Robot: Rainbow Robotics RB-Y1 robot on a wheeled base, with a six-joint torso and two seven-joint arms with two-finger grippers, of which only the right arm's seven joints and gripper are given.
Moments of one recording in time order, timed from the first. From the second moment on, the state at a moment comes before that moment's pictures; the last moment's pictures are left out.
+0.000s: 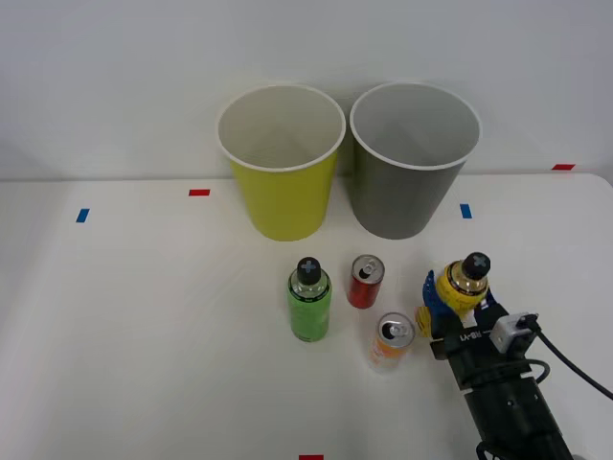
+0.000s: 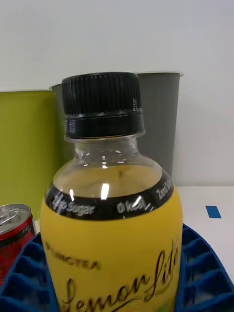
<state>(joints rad) 0.28 -0.30 0.28 -1.56 -0.18 -0.62 1.48</state>
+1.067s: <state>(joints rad) 0.41 -0.47 0.29 -1.84 -0.38 -0.60 1.47</state>
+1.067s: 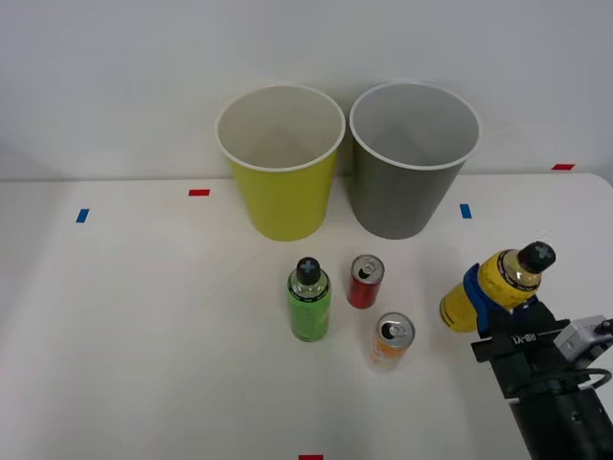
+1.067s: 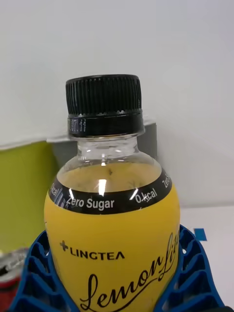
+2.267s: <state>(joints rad) -0.13 -0.38 0.25 -2.13 -0.63 0.09 1.43</state>
